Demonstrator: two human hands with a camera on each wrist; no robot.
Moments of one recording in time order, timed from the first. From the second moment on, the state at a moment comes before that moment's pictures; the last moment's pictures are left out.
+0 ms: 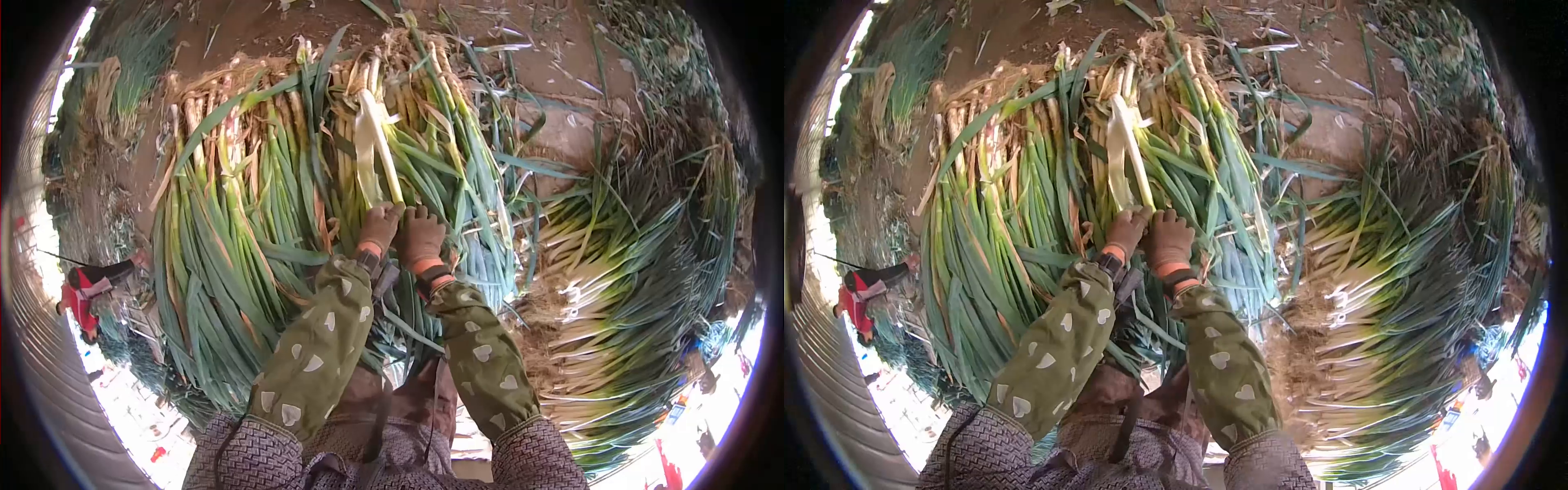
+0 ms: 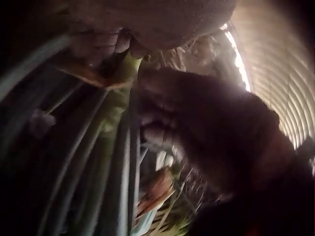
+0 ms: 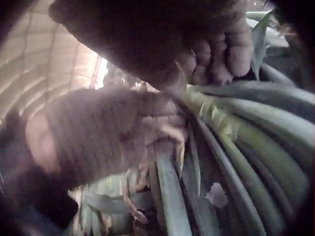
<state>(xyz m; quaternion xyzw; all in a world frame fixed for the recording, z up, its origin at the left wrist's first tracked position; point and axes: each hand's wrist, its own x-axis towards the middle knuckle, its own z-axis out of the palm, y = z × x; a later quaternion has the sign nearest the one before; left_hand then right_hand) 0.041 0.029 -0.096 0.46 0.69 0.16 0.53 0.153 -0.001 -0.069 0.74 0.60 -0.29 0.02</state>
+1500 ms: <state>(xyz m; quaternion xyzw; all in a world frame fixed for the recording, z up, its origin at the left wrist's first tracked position) -0.032 0.142 0.237 0.92 0.29 -0.13 0.23 0.276 -0.127 0.235 0.82 0.27 -0.41 -0.31</state>
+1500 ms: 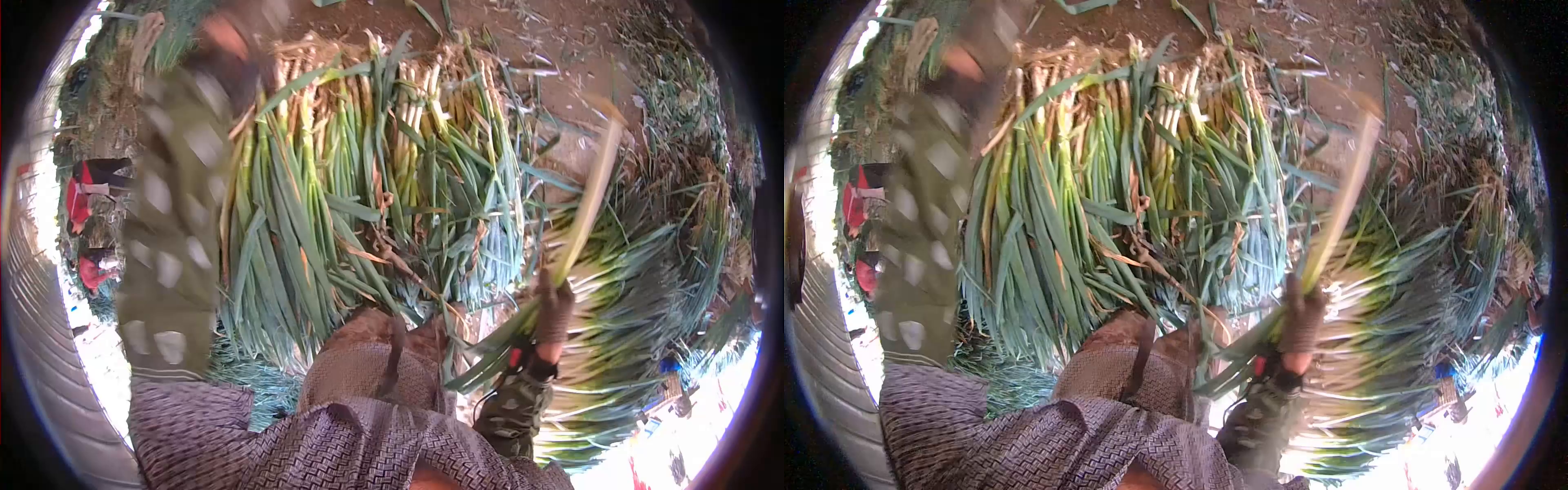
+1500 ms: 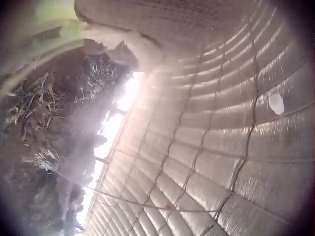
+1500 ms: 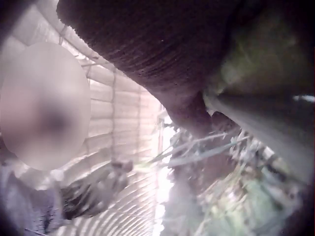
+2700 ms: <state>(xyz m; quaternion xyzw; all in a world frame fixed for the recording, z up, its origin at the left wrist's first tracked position) -0.085 -0.080 0.195 0.29 0.52 0.08 0.80 0.217 0.040 0.244 0.75 0.64 0.00 -0.16</state>
